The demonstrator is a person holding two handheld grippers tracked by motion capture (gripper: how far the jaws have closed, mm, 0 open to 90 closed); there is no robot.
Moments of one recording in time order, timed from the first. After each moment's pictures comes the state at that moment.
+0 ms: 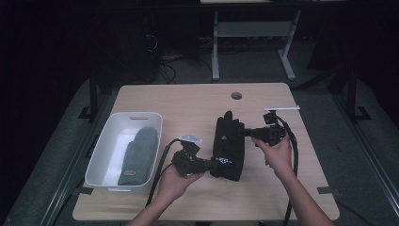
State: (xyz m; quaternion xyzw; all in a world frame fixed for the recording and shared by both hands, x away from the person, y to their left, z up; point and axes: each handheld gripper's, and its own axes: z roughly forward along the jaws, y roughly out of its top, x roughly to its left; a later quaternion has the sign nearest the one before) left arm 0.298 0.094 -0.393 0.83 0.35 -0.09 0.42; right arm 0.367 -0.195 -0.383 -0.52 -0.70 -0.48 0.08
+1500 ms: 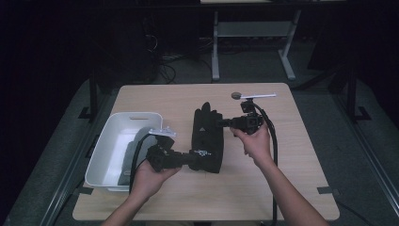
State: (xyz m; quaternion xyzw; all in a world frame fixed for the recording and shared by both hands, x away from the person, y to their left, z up) left arm 0.295 0.154 -0.360 0.81 0.37 -0.06 0.44; right arm 0.387 -0.134 -0.354 -0.49 -0.72 -0.49 0.10
